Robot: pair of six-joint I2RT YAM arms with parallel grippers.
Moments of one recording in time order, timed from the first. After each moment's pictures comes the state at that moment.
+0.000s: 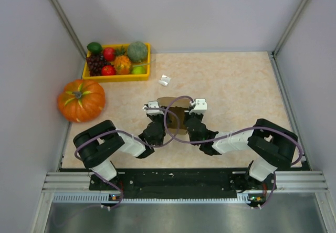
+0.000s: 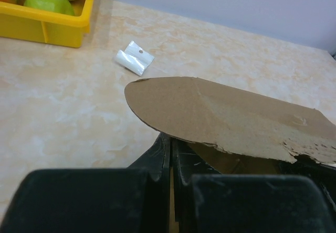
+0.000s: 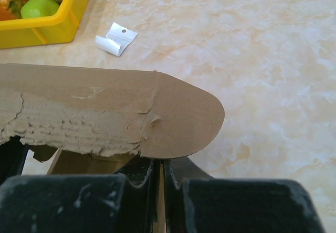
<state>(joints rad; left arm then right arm) -0.97 1.64 0.44 1.24 -0.86 -0.29 1.07 1.58 0.60 0.79 0.96 0.32</state>
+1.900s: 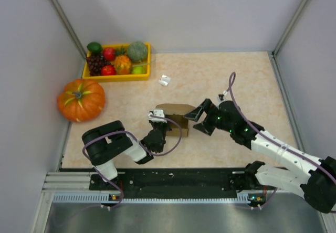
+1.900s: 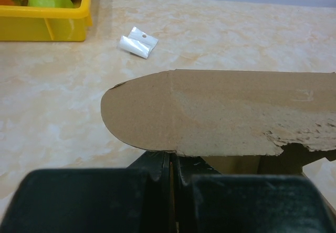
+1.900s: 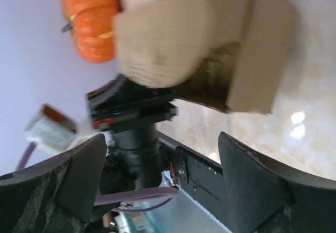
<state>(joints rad) -1.04 1.73 0.36 1.40 -0.89 -0.14 0.69 1.01 0.70 -0.14 -0.18 1.20</state>
